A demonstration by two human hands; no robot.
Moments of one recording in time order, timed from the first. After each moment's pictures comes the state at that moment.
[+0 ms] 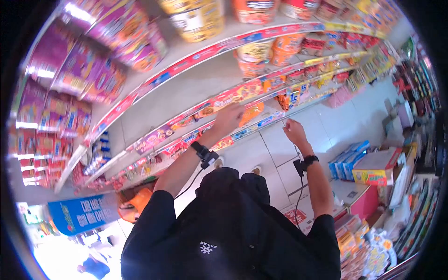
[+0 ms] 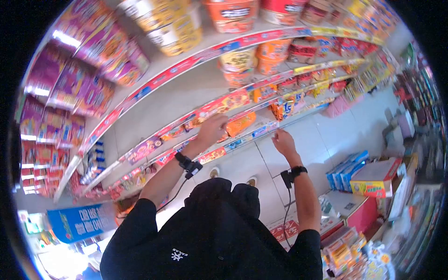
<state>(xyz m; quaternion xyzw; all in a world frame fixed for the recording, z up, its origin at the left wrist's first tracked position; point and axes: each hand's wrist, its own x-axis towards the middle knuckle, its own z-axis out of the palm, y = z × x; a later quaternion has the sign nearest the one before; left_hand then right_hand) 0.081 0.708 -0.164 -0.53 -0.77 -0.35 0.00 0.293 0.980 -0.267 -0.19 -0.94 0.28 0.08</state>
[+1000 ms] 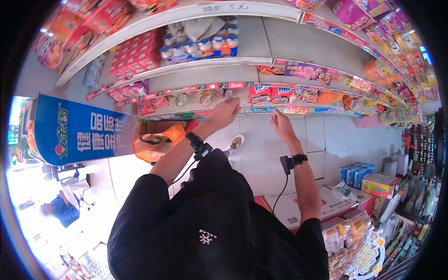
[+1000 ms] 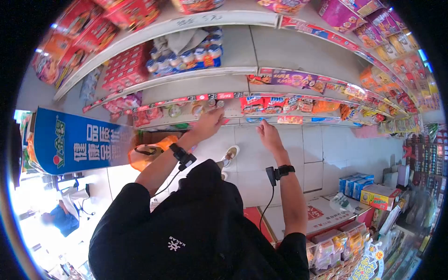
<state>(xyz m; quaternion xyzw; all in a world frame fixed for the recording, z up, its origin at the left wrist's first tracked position) 0.080 0.038 -0.235 -0.36 -0.85 -0.38 -0.05 0.191 0.326 -0.275 -0.05 -0.91 0.41 -0.02</state>
